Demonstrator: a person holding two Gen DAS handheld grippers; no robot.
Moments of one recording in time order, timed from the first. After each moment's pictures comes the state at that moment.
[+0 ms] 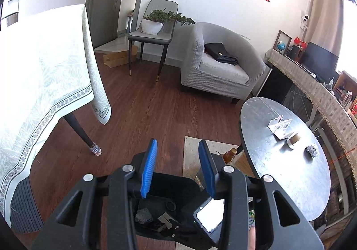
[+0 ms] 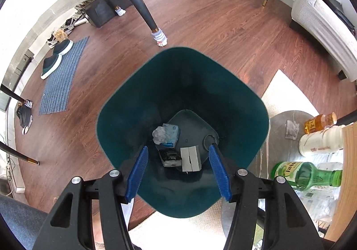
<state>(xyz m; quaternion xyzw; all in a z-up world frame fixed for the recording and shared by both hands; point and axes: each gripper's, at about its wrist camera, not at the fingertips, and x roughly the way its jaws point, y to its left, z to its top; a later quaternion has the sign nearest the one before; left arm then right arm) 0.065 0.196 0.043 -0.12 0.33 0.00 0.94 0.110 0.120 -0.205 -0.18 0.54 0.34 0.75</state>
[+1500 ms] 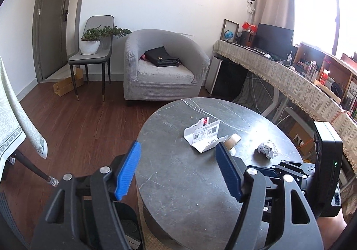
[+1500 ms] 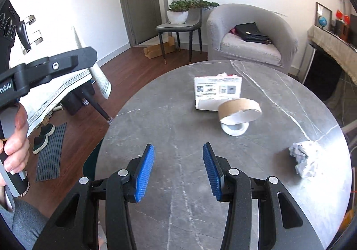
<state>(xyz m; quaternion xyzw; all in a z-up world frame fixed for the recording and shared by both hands) 0.111 0.004 0.060 -0.05 0.29 -0.15 0.94 0.115 -0.151 -0.016 -0.04 0.37 0.22 0.90</state>
